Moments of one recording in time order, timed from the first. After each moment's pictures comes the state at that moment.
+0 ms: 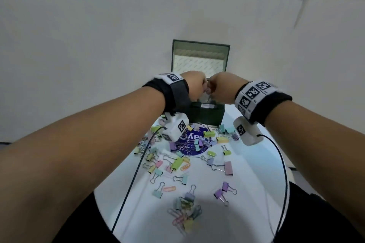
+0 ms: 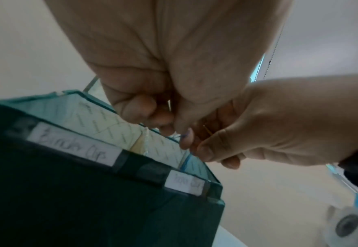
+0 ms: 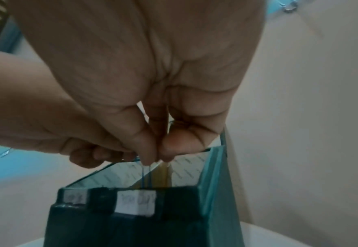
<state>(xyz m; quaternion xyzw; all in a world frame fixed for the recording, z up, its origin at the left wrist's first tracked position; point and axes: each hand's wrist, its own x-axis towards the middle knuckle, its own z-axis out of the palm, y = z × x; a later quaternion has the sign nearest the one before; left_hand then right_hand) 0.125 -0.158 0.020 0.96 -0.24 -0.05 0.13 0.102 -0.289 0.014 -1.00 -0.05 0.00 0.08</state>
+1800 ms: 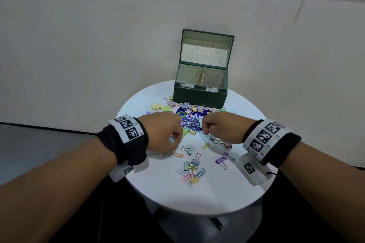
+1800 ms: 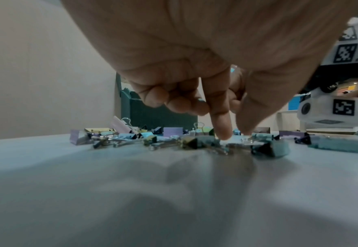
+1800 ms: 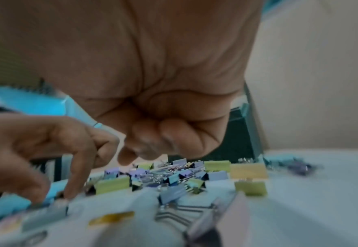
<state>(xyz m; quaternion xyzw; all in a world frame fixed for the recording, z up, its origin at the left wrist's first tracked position) -0.020 -0.034 -0.058 0.92 -0.38 -0.07 0.05 -0.041 -0.260 -0.031 -0.95 -0.14 0.18 0.19</state>
